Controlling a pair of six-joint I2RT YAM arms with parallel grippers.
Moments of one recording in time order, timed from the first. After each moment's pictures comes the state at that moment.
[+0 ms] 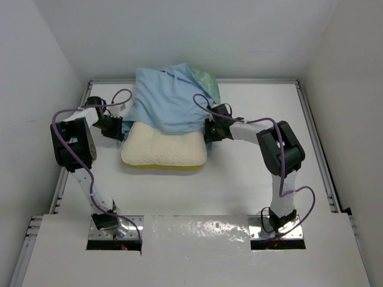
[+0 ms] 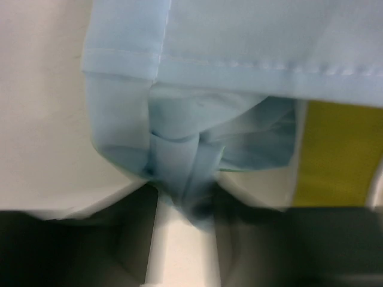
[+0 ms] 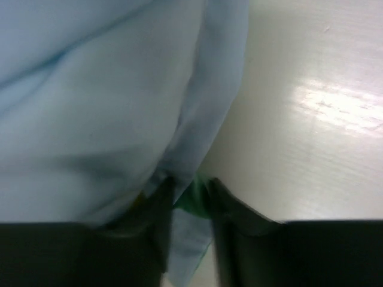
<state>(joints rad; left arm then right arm) 0.25 2.00 1.37 -0.67 0.35 0.44 0.47 2.02 1.22 -0.15 -0.06 0.32</state>
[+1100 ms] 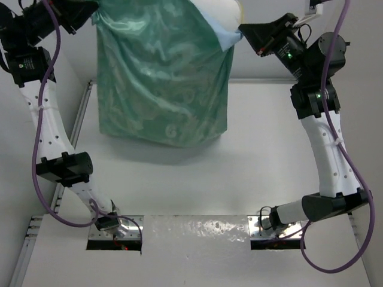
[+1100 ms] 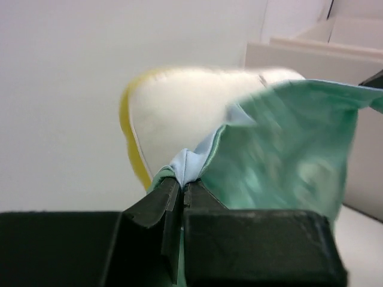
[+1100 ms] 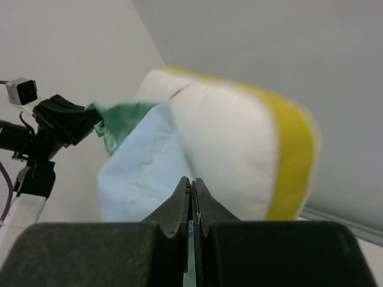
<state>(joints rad) 0.32 1.80 2.42 -0.03 1.10 -0.56 0.20 1.43 1.80 -0.01 -0.45 0.64</state>
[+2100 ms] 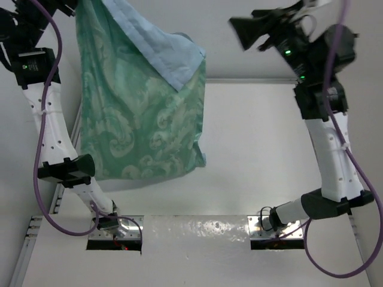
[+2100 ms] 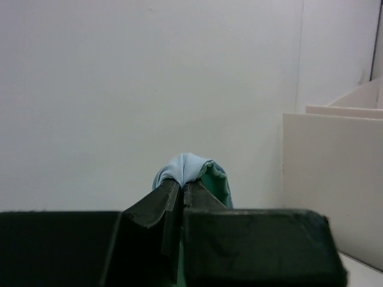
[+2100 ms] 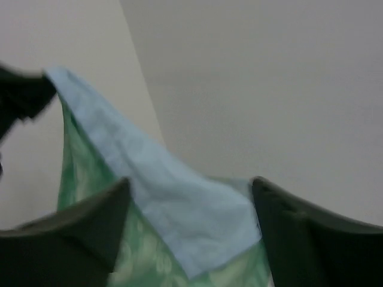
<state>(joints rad) 0.27 1.76 2.47 0.18 0.77 -0.59 0.27 1.45 2.04 -0.12 -0.32 0.39</state>
